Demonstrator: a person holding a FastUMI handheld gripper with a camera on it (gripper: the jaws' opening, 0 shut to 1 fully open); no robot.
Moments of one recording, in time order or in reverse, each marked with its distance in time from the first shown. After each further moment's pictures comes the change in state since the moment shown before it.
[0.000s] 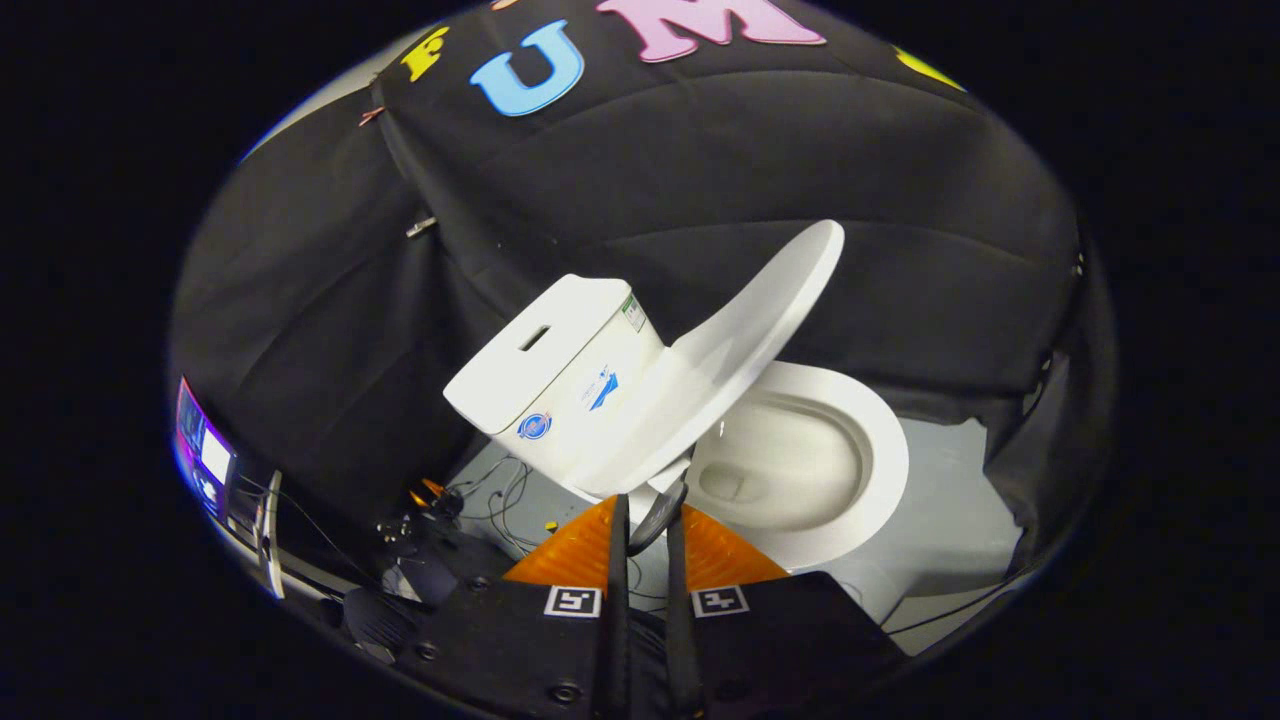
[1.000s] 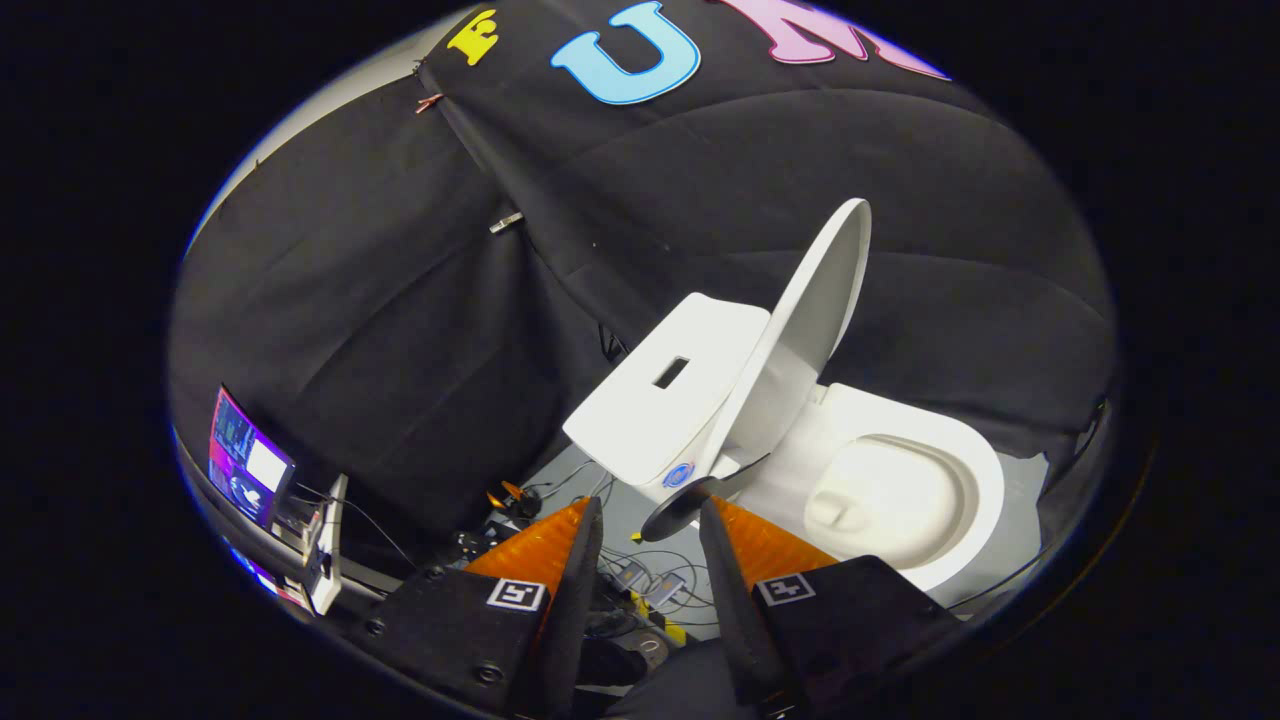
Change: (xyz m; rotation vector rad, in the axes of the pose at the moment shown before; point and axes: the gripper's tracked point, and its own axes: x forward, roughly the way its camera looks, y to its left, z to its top) arm 0.025 0.165 0.077 0.048 0.040 0.245
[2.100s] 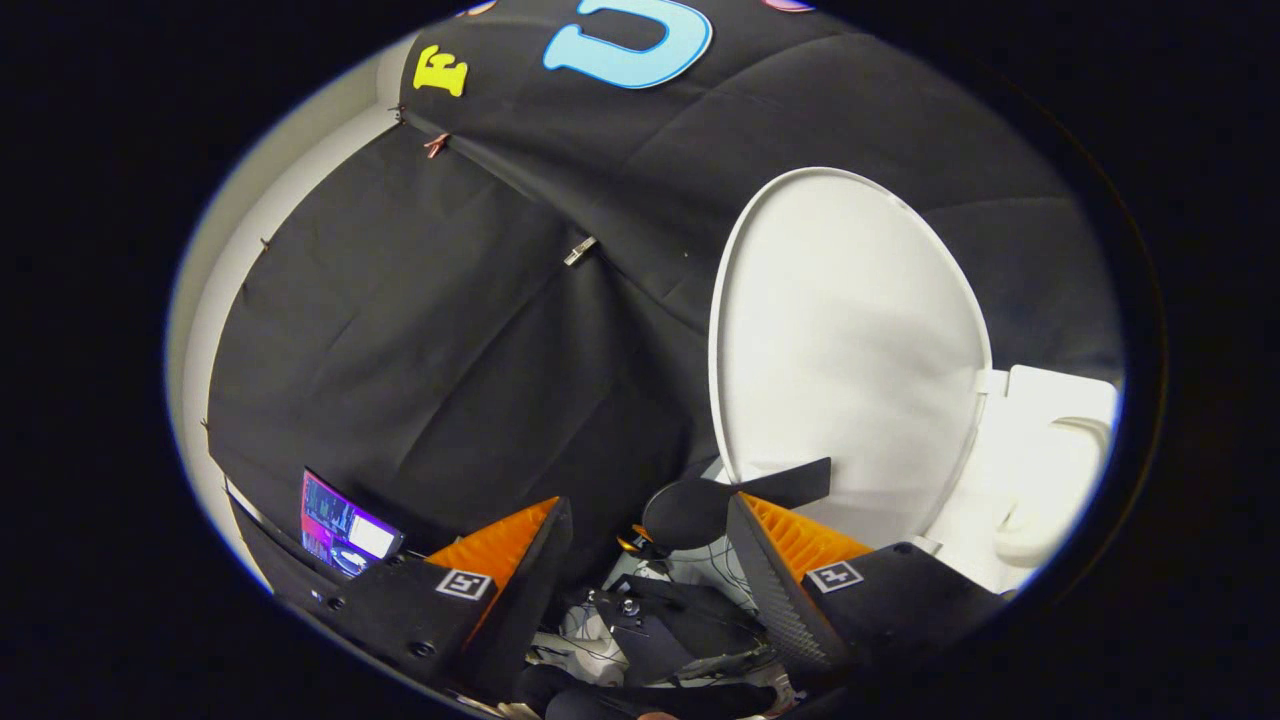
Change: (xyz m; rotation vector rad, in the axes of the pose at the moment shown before) arm 0.120 0.113 0.039 0.202 -0.038 0.331
